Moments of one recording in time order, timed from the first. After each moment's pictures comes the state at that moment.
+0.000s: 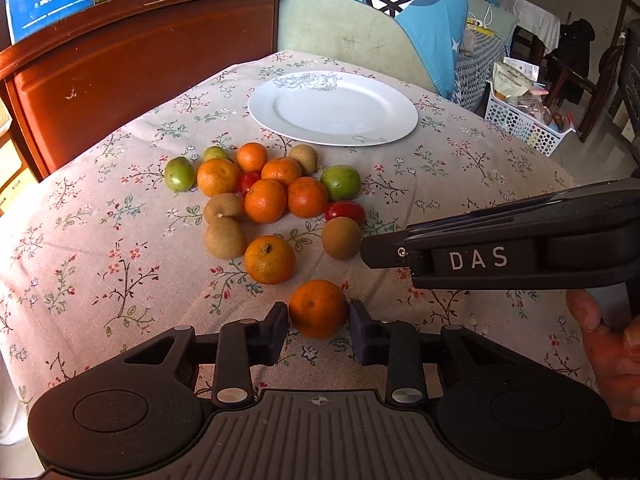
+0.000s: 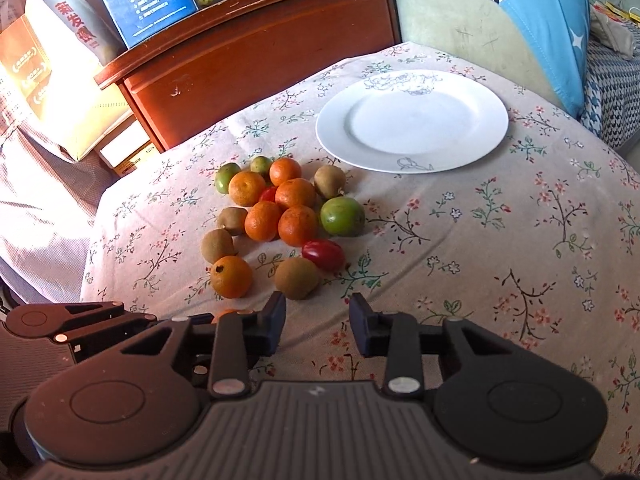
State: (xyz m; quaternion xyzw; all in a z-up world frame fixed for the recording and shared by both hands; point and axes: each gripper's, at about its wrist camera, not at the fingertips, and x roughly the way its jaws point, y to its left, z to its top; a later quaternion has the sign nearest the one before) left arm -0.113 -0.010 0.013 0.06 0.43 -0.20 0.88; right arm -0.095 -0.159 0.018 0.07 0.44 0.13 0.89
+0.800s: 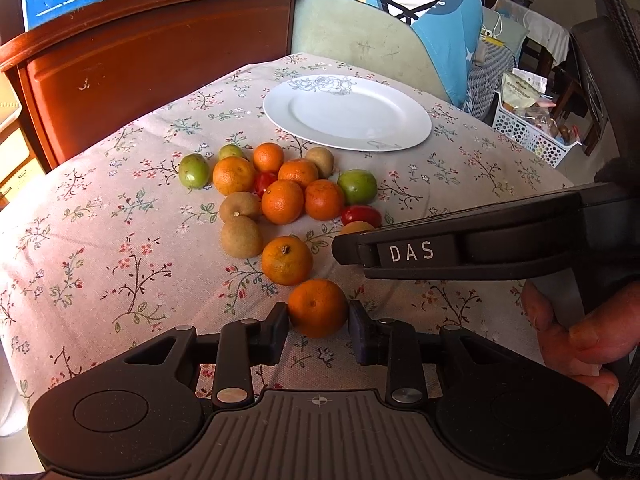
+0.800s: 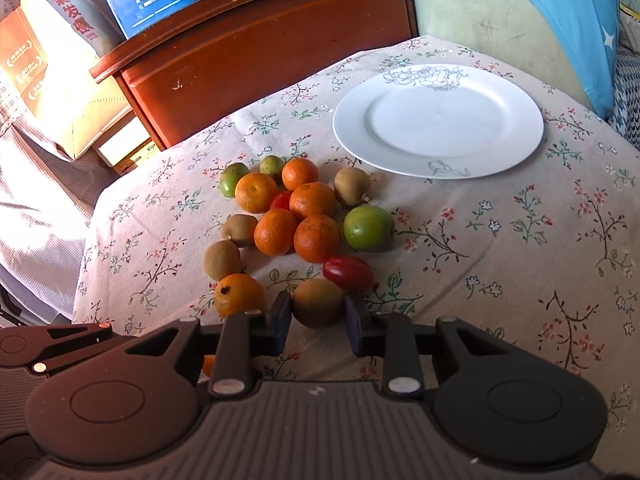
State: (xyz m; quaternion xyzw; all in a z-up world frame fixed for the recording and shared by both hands) left arm -0.110 0.001 0.012 0.04 0.42 -0.19 0.89; right arm -0.073 -0.142 0.004 0.07 0.44 0.13 0.89
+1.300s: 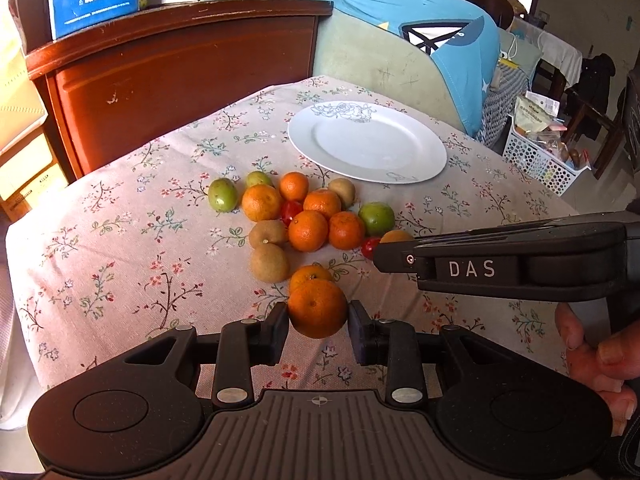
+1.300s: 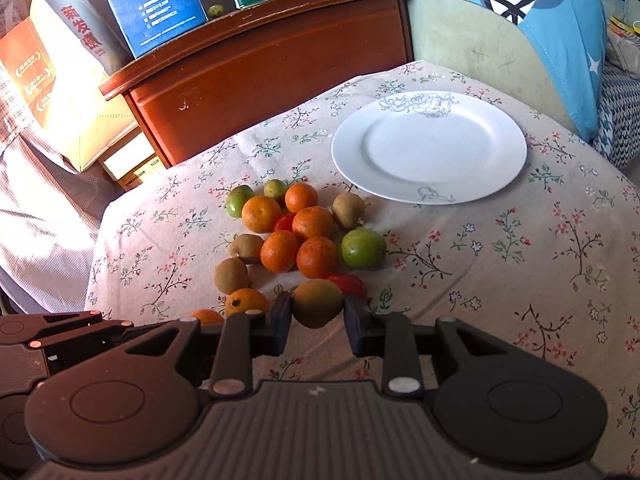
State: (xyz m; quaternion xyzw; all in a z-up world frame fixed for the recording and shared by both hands) left arm -0.107 0.013 0.035 0.02 0.40 -0.17 0.90; right arm -0.085 -0.145 0.028 0.06 0.42 0.13 0.90
